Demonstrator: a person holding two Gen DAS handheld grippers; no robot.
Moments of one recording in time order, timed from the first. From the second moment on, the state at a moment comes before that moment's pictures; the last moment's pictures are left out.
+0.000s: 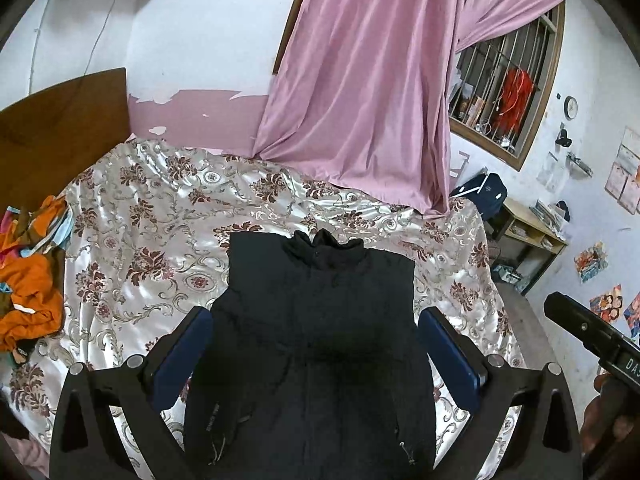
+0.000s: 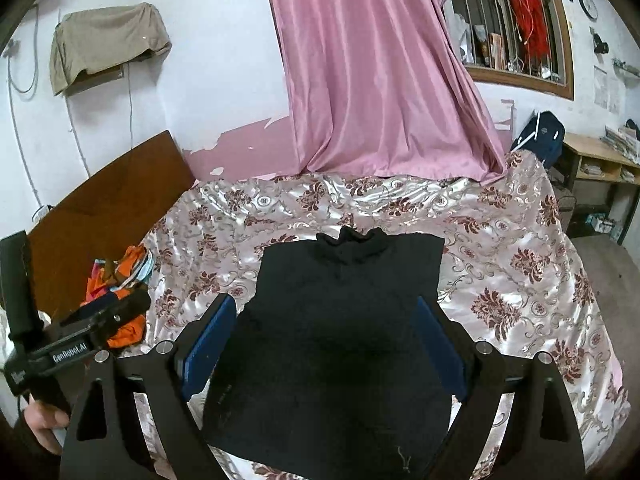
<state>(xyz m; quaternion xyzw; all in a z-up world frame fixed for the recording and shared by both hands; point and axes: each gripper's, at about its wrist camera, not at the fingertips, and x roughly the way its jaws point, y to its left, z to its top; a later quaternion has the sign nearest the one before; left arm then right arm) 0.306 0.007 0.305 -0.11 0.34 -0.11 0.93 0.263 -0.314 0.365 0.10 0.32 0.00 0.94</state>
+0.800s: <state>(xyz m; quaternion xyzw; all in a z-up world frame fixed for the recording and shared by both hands) 0.571 -0.026 0.149 -0.06 0.35 -0.15 0.92 0.538 -0.362 0.213 0.03 0.36 0.06 0.93</state>
